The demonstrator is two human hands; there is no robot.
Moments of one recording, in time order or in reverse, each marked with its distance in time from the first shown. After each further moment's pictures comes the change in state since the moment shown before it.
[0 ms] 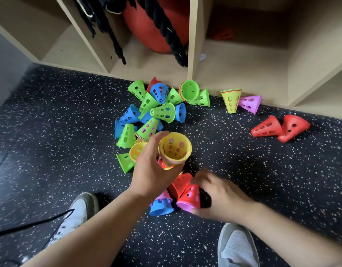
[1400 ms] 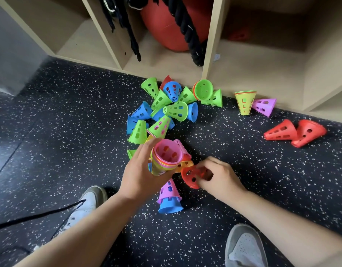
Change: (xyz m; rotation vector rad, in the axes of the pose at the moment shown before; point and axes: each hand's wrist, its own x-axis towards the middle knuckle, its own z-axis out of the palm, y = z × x) left_hand -0.017 -0.038 -0.044 0.191 -0.027 -0.005; right_hand 0.047 -0.012 0.009 0.241 0.316 0.105
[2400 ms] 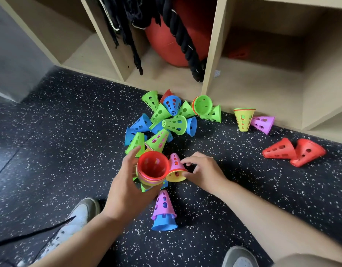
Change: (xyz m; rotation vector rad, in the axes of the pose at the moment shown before) left_hand -0.008 -0.002 -0.010 -0.046 0.070 -0.118; right_hand 0.073 0.014 0.007 0.013 -0.141 0.023
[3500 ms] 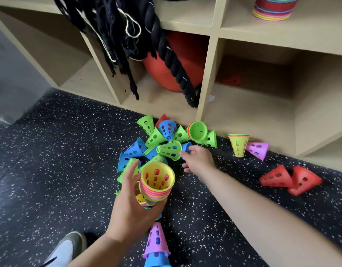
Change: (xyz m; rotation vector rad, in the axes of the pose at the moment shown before) left_hand 0.034 0.014 0.023 -0.143 0.051 0.009; right_hand 0.094 -0.037 -0.040 0.590 0.232 0.464
